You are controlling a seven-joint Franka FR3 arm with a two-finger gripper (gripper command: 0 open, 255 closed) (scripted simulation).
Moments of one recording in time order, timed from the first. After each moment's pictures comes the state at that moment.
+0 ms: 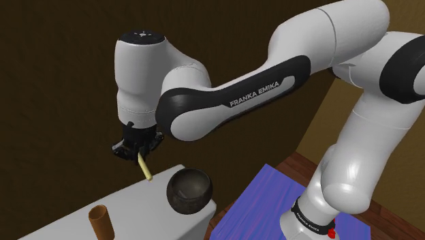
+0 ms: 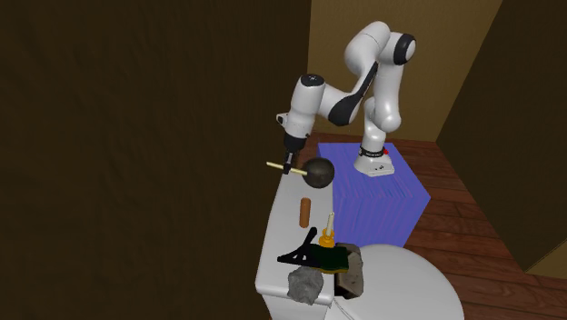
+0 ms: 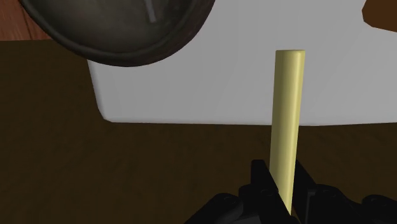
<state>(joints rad) 0.09 0.08 0.65 -1.97 -0.25 2.16 1.04</state>
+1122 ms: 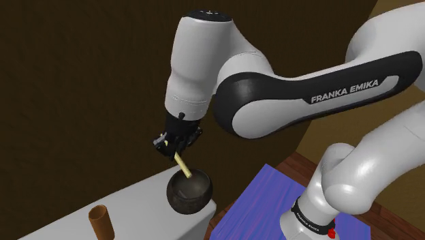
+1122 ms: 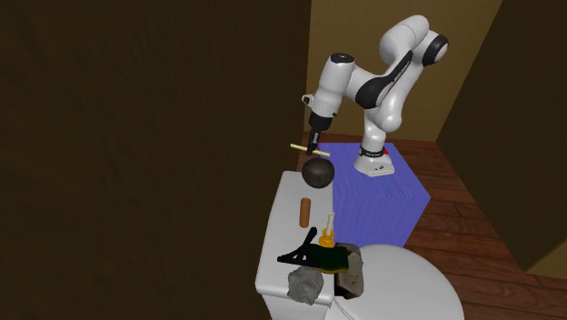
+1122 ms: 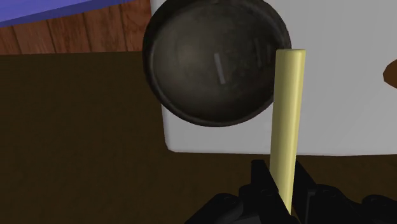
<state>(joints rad) 0.12 -0.33 0.59 -2.24 0.03 2.10 0.86</state>
